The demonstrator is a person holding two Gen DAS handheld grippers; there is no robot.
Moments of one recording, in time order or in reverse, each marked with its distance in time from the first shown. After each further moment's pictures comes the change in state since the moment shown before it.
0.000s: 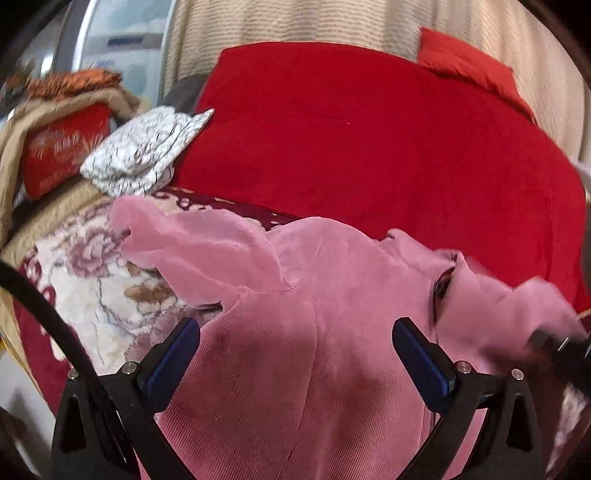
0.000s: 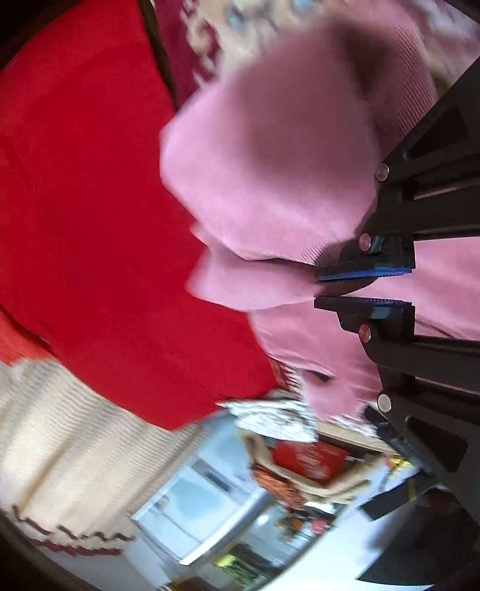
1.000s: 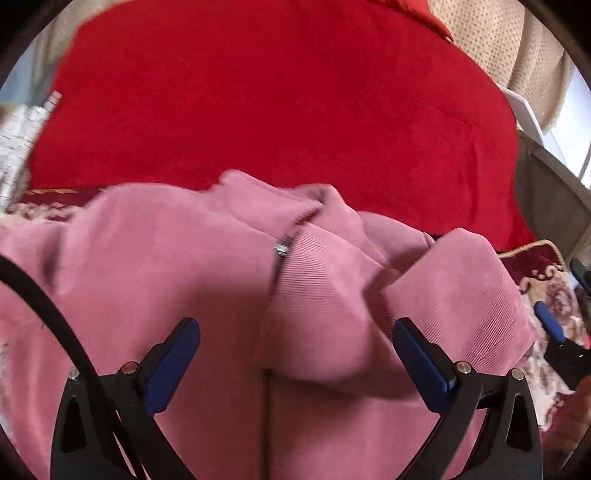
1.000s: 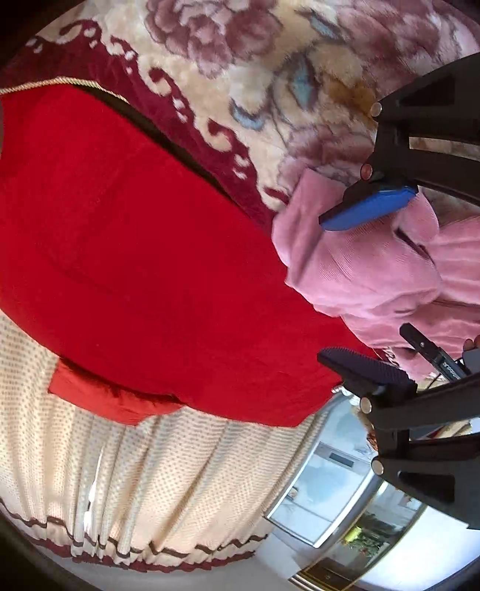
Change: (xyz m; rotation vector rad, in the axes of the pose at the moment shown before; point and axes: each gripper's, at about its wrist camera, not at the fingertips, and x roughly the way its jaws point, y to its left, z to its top) left arm 0.070 -0.148 0.003 0.221 0.263 -0.354; right arm -0.138 -0.117 0.003 0.392 -0.401 0.038
